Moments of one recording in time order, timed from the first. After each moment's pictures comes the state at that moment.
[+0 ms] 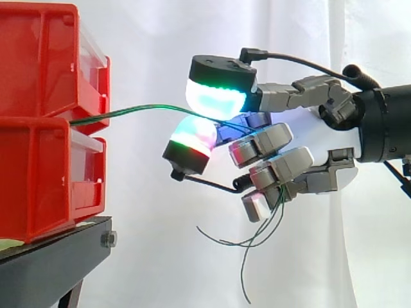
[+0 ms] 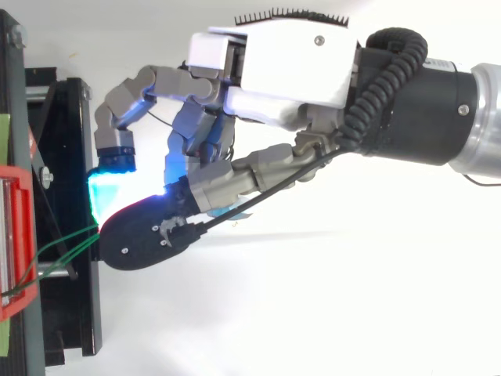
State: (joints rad) arm 0.11 -2.33 -0.97 -3.08 -1.32 -0.08
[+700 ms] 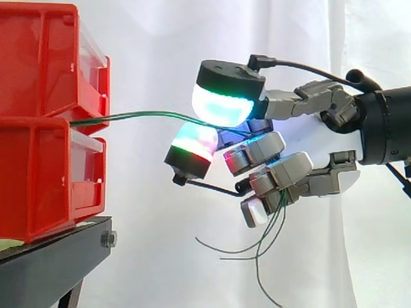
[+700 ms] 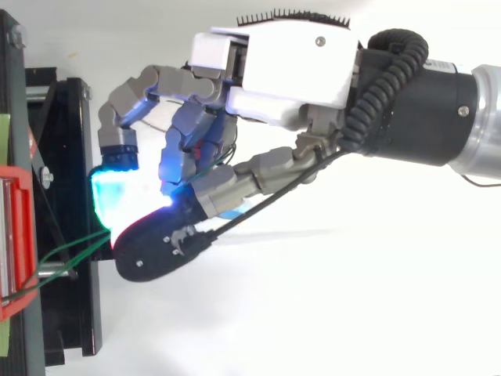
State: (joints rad) arm 0.12 -2.33 -0.97 -3.09 -1.31 -0.08
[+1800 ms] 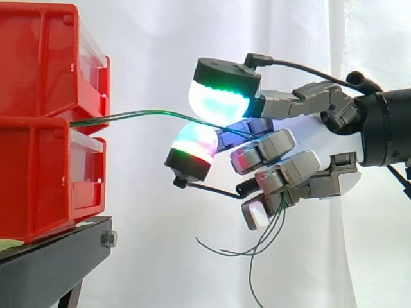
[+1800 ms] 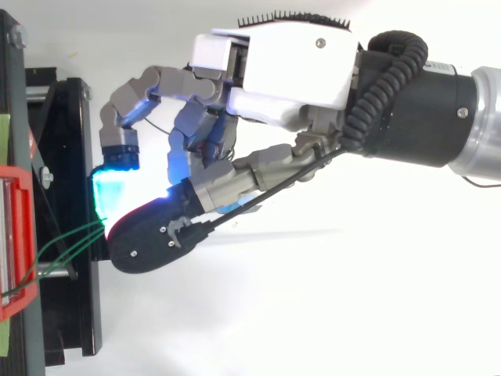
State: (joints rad) arm 0.12 -2.33 -0.98 -3.08 -1.30 -0.08
